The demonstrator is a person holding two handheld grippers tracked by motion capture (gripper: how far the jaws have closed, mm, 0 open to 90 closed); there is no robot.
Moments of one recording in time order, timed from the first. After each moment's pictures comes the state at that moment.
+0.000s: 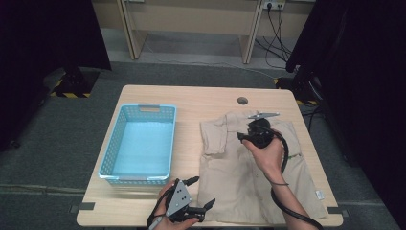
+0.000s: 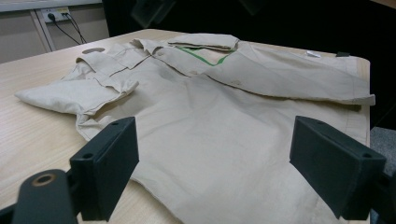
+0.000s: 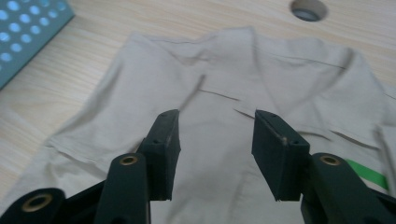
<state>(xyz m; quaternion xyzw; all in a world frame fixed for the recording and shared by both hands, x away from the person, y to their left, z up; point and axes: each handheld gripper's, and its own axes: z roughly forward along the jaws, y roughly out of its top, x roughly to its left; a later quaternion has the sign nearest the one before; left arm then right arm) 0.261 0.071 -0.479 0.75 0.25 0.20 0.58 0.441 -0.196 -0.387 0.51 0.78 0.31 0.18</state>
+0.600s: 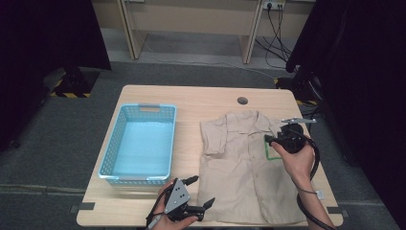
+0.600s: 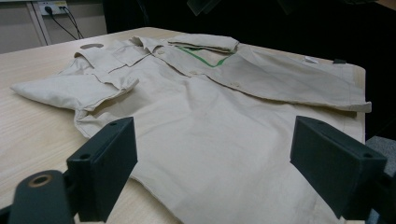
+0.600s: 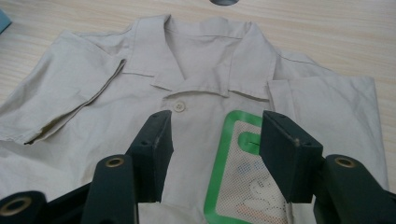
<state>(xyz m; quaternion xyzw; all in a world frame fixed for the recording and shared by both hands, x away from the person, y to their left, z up) 0.264 0.074 -0.479 0.75 0.26 0.18 0.59 0.426 -0.281 -0.386 0.56 0.74 0.32 0.20</state>
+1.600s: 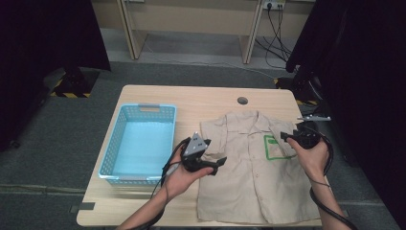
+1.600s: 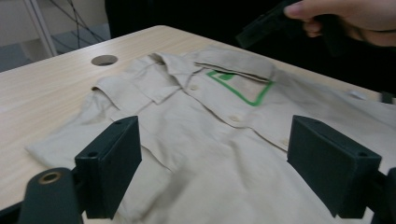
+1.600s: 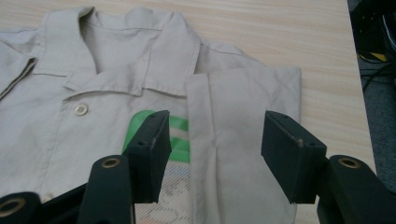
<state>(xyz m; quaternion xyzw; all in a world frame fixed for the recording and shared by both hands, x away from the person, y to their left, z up) 0.380 0.038 -0.412 0.78 0.29 0.15 0.54 0.453 -0.339 -0.403 0.58 0.72 0.30 0.22</state>
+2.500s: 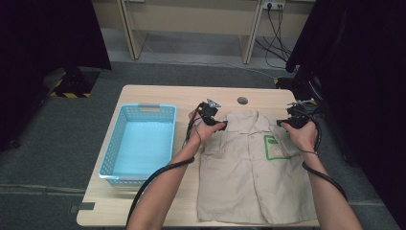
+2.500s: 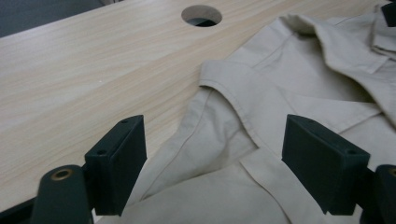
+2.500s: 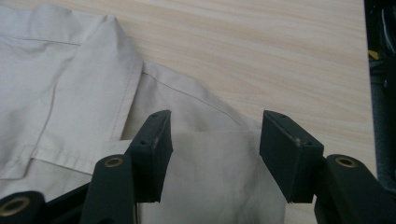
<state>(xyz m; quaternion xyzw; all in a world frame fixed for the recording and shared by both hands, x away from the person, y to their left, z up) 0.547 -0.006 -0.455 0.80 0.41 0.17 0.41 0.552 -0.349 -0.434 0.57 0.76 0.23 0.21</state>
